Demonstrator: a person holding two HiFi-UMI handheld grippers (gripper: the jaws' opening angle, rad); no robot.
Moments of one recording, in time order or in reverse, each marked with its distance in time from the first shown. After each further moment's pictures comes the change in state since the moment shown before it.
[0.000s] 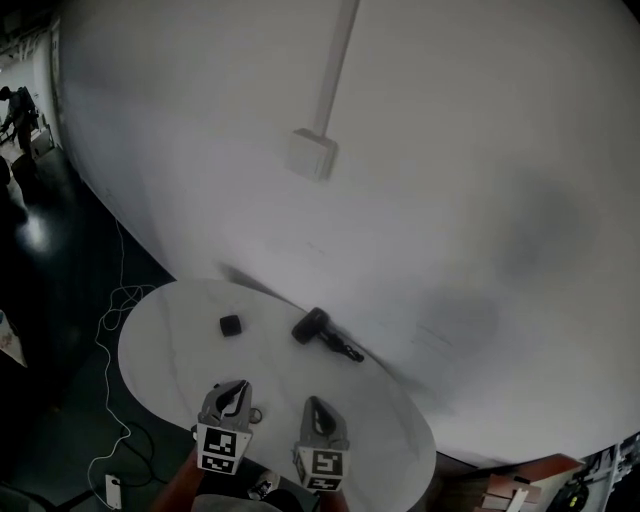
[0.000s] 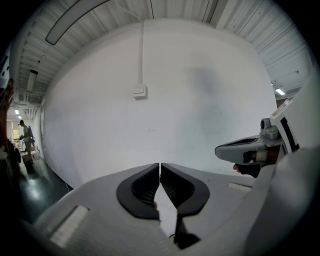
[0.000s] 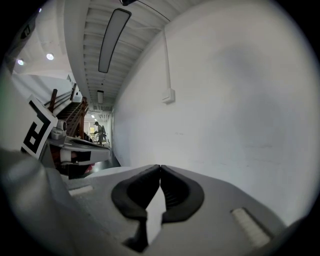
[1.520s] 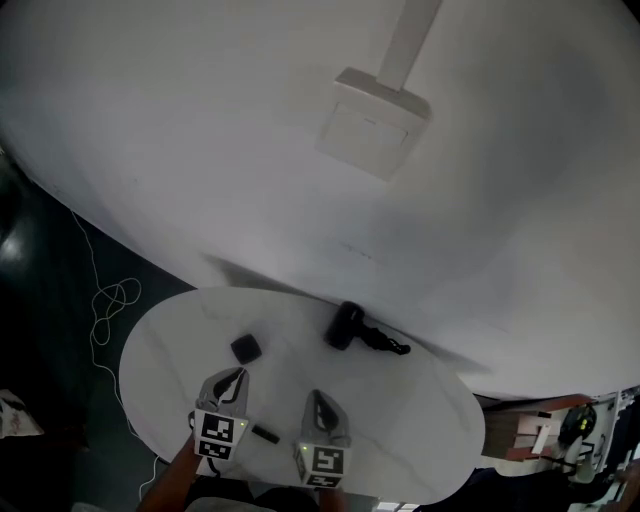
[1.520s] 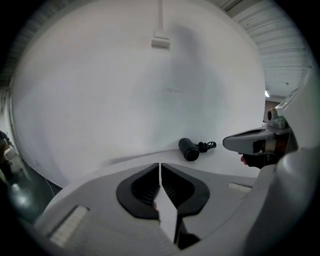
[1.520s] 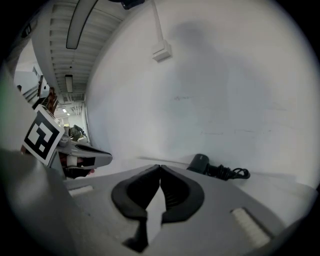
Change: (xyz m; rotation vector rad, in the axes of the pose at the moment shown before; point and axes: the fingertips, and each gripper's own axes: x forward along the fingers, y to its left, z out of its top) left arm 0.166 0.160 -0.105 0.026 0.245 -0.267; right arm 0.189 0.055 -0.065 0.157 0.199 -0.230
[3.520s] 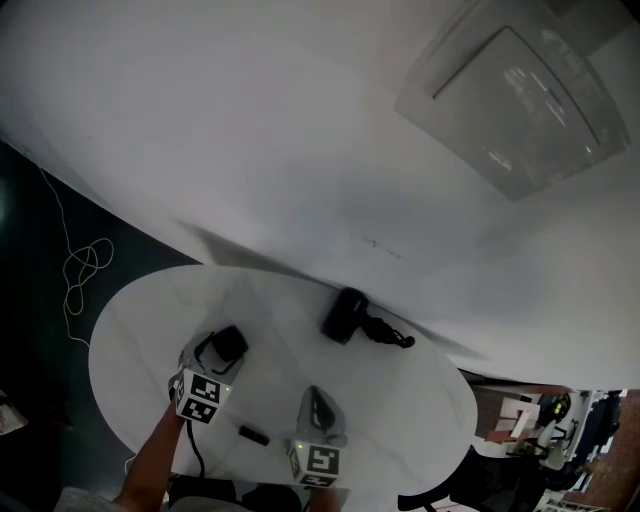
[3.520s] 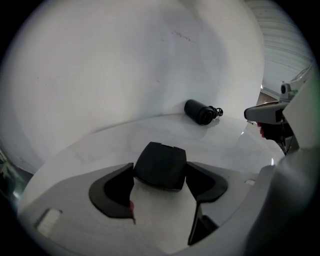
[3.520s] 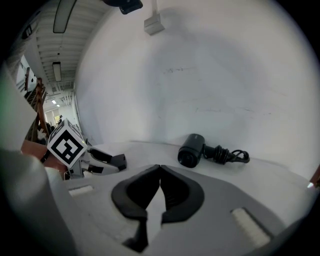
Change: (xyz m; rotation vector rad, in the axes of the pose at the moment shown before) left arm 0.104 0.034 -0.100 0.049 0.296 -0.161; right arm 0.042 -0.020 -0.058 0.021 0.165 -0.092
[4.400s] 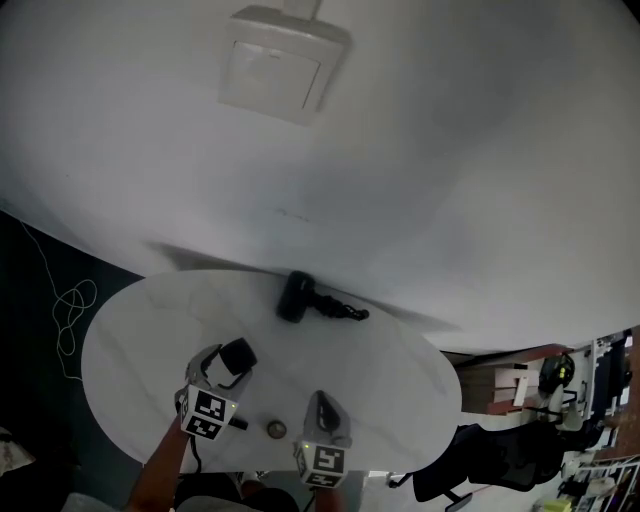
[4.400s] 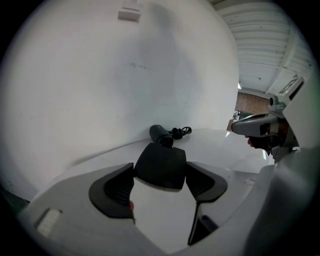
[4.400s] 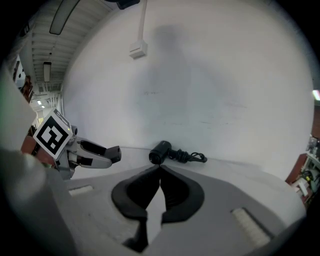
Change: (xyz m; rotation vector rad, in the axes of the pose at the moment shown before) left arm -0.046 -0.117 0.066 0.154 -0.169 -0.106; right arm -0.101 -0.074 -0.010 0.047 -0.090 -0.171
